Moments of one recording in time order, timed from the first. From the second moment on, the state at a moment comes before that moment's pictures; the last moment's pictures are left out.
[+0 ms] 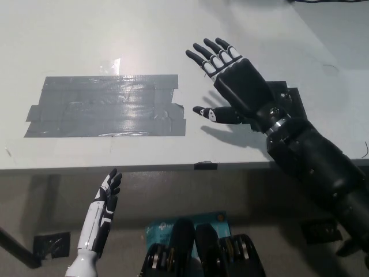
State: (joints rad) left_arm -0.07 0.07 0.00 0.26 0.18 -0.41 0.02; right_arm -0.86 -0.27 0.55 0.65 -0.96 -0.30 -0.44
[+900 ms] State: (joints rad) left_arm -0.07 0.07 0.00 0.28 0.18 -0.40 0.02; right_arm -0.19 -0.37 0.41 -0.26 -0.80 -0.17 -0.24
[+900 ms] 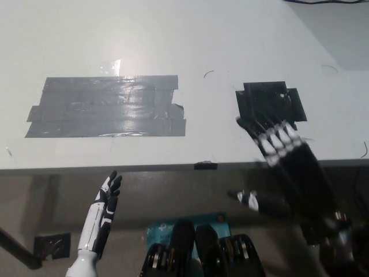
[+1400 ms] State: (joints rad) left_arm -0.02 0.06 -0.01 0.26 0.19 -0.40 0.02; right_arm 0.06 -0.18 0.20 -0.13 -0.56 -0.21 -0.29
